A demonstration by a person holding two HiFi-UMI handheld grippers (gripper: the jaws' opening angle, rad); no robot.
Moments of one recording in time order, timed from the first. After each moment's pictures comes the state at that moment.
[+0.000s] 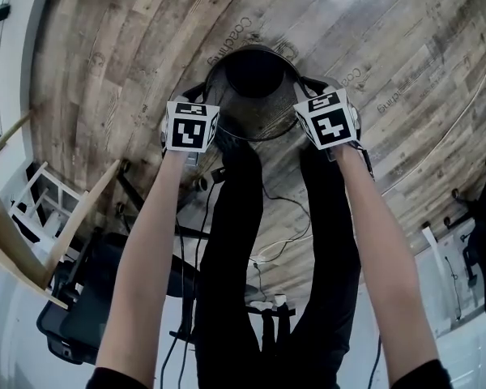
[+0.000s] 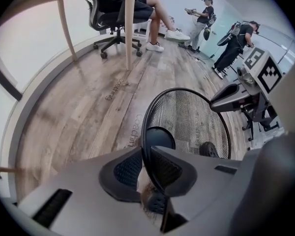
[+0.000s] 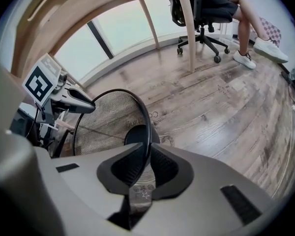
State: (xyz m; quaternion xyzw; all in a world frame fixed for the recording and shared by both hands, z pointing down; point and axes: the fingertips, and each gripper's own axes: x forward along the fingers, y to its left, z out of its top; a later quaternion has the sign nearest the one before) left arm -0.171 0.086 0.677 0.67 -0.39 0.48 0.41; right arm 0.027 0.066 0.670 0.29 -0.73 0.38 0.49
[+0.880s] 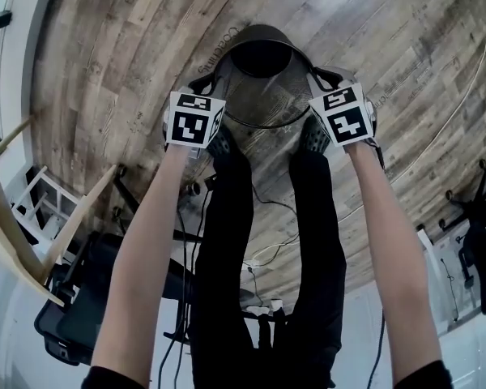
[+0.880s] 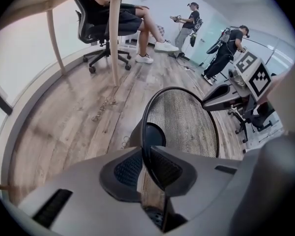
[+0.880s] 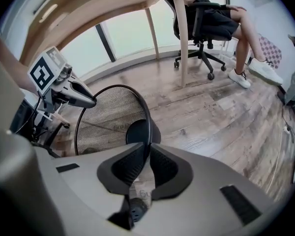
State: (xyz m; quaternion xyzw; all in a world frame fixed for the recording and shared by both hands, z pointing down) left arm -0.109 0.034 0.644 0.72 -0.37 0.44 0.38; right arm 0.083 0.014 0.631 0.29 -0.76 0.31 0.49
